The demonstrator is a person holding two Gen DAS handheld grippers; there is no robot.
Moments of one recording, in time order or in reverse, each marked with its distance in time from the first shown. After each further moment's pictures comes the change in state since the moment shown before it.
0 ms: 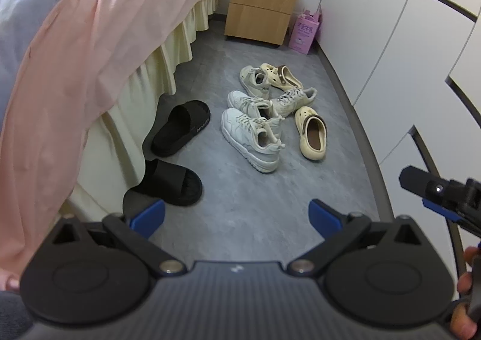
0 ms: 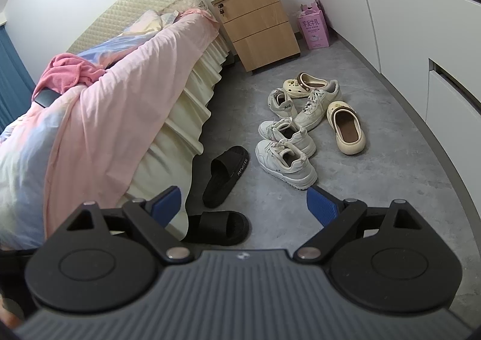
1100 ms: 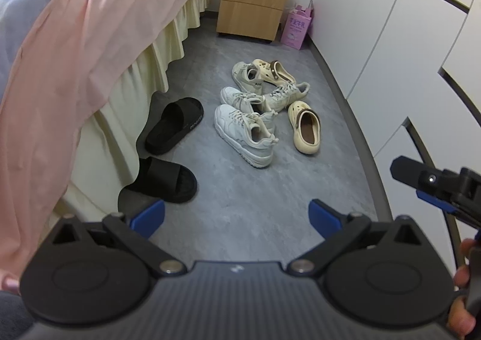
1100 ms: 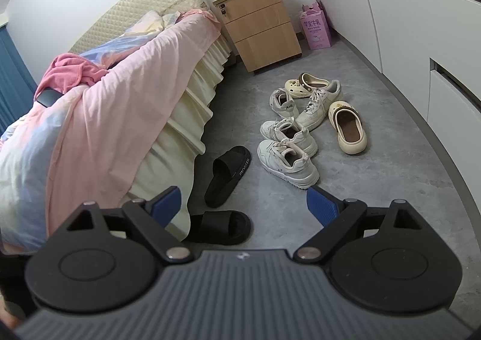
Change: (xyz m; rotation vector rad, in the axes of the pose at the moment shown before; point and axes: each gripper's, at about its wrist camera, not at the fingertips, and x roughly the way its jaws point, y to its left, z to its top) left arm -0.001 -0.006 -0.006 0.024 0.012 -0.024; right arm -0.003 0.001 -0.004 0.007 -0.005 0.005
